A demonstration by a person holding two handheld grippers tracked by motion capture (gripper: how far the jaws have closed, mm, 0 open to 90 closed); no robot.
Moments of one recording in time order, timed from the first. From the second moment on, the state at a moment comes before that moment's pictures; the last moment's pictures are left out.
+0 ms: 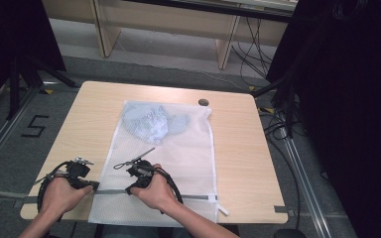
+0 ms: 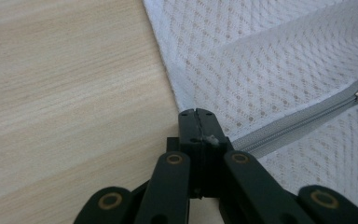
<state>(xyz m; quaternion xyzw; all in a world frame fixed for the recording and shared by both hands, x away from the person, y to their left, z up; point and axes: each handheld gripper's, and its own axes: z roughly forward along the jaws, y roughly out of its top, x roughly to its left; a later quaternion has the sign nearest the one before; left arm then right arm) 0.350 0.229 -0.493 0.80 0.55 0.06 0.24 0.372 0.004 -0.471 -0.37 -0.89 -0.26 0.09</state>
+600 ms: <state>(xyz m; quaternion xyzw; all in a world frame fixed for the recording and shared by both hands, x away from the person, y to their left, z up) 0.350 0.229 -0.493 0.80 0.55 0.06 0.24 0.370 -0.002 -0.468 -0.37 -0.89 -0.26 0.08</state>
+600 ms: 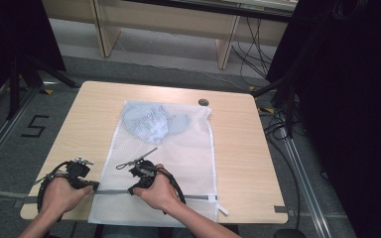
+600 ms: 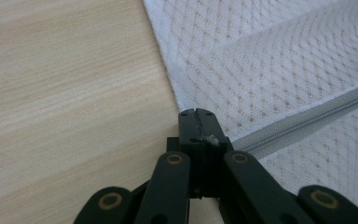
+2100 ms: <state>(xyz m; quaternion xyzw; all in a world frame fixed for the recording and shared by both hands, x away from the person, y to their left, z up) 0.350 0.230 -0.493 0.80 0.54 0.06 0.24 0.366 -0.019 -0.464 -0.38 -0.89 -0.26 0.08</state>
